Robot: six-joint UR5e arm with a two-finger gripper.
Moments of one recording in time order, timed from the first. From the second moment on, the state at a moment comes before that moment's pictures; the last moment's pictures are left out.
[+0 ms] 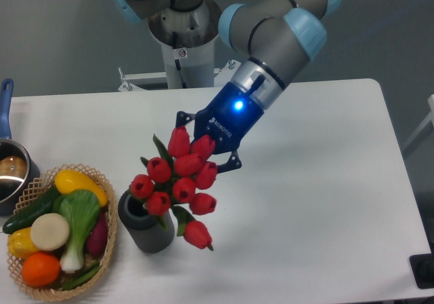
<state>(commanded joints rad) 2.63 -1.80 -1.66 -0.77 0.38 0.72</state>
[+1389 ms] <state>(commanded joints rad) 2.87 -1.83 -1.55 -0.77 0.60 0.92</state>
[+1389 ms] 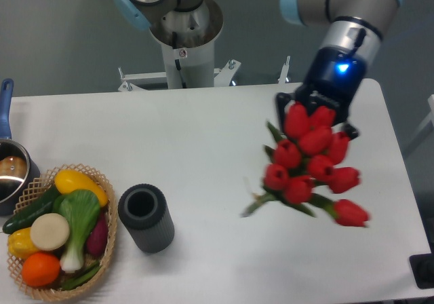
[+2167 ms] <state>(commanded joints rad) 2.90 -1.86 -1.52 -0.82 1.19 1.00</state>
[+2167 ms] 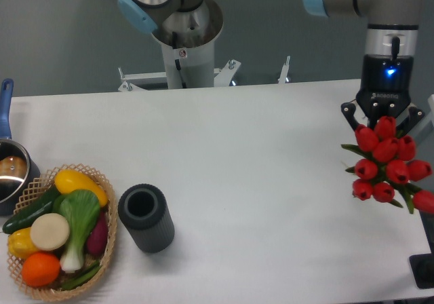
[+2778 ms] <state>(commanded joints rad) 2.81 -1.91 -1.42 -1.12 1.52 1.16</state>
